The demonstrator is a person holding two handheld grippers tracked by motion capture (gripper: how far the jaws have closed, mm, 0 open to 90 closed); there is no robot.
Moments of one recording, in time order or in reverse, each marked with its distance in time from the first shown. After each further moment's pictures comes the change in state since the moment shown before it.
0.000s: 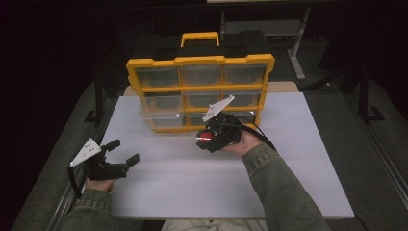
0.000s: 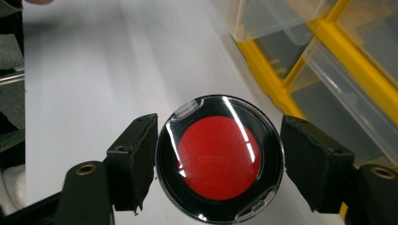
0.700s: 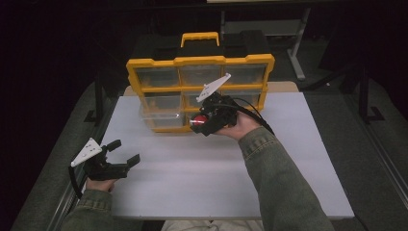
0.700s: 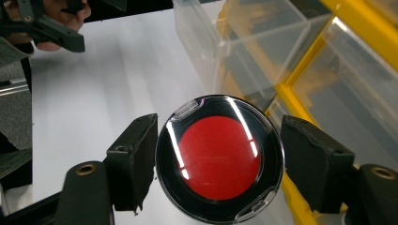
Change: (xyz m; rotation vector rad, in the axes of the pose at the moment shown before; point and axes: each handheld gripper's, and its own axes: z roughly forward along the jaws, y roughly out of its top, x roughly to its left) left arm 0.000 -0.001 0.001 0.003 -0.008 -0.005; right arm -0.008 0.048 -0.027 -0.034 -0.026 -0.028
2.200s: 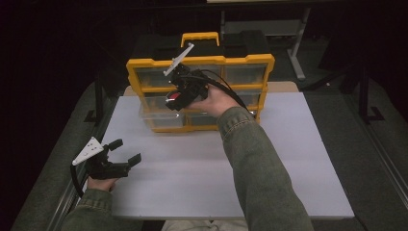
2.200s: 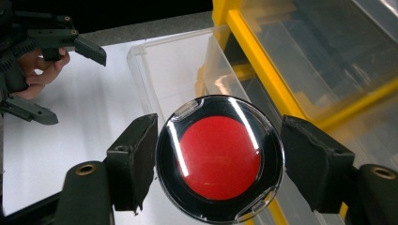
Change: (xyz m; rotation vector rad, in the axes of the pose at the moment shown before) left arm 0.001 0.001 0.004 0.001 -0.015 0.001; right arm -0.015 0.088 0.028 0.048 -0.030 -0.047
